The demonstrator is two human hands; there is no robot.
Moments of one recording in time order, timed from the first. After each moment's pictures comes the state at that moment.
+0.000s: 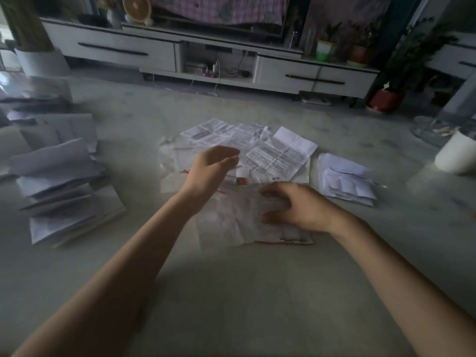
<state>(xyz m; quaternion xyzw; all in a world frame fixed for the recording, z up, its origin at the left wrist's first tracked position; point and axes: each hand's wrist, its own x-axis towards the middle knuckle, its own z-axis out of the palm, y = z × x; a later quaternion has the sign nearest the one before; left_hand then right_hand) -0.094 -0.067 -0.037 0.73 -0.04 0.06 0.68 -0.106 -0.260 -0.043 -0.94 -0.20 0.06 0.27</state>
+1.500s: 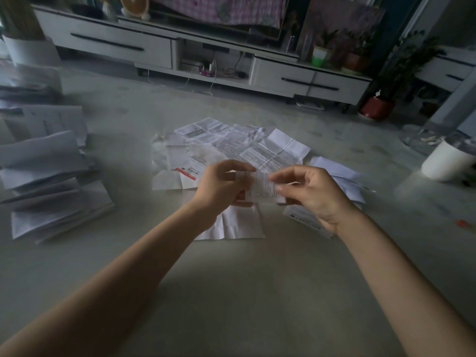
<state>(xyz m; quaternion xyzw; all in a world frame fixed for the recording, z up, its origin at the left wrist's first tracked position) -0.122 -0.094 -0.034 0.66 -0.01 -0.04 0.75 -0.124 -0.258 -0.009 -0.81 -0.08 0.05 0.58</state>
